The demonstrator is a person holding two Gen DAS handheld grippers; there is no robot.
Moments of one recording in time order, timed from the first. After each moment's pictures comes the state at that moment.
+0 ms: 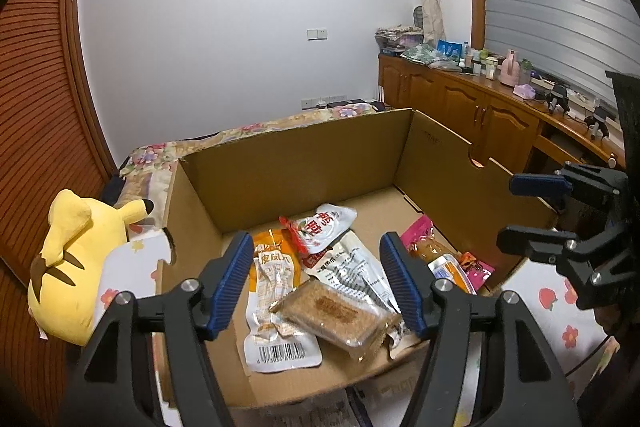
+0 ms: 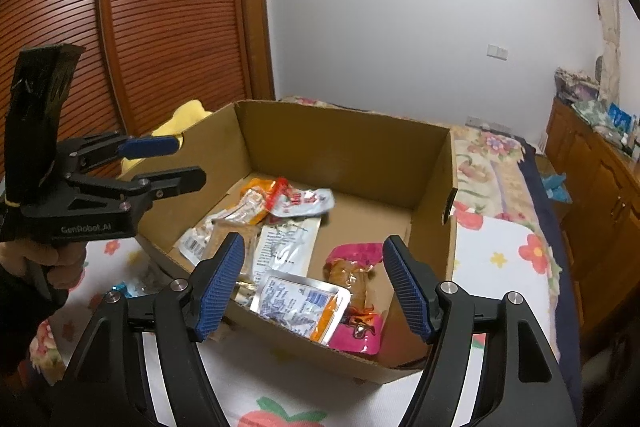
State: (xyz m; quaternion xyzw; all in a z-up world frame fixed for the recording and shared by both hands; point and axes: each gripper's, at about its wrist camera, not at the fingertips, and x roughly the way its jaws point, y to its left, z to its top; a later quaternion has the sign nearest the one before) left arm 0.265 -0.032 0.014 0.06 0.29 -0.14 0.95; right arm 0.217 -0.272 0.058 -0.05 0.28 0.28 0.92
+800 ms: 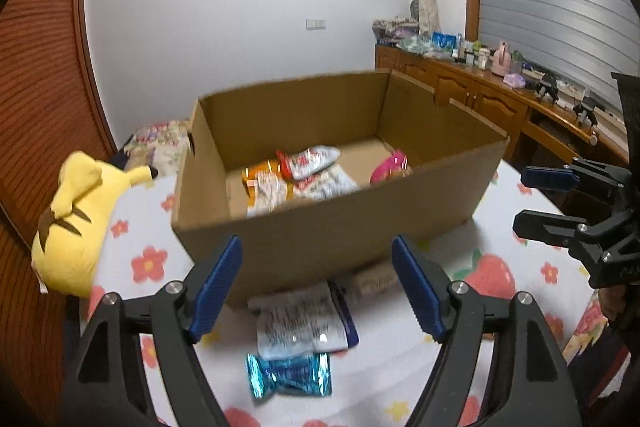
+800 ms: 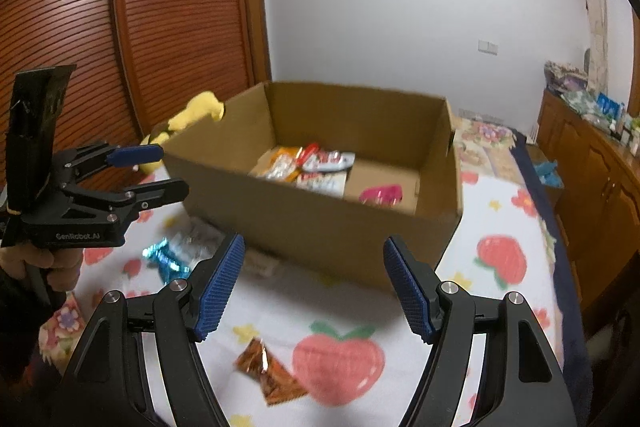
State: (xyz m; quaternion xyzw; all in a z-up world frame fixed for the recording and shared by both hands) left arm 0.183 -0.013 -0.019 0.05 0.31 -0.14 0.94; right arm 0.131 -0.272 0.043 -0.04 0.29 0.27 0.92
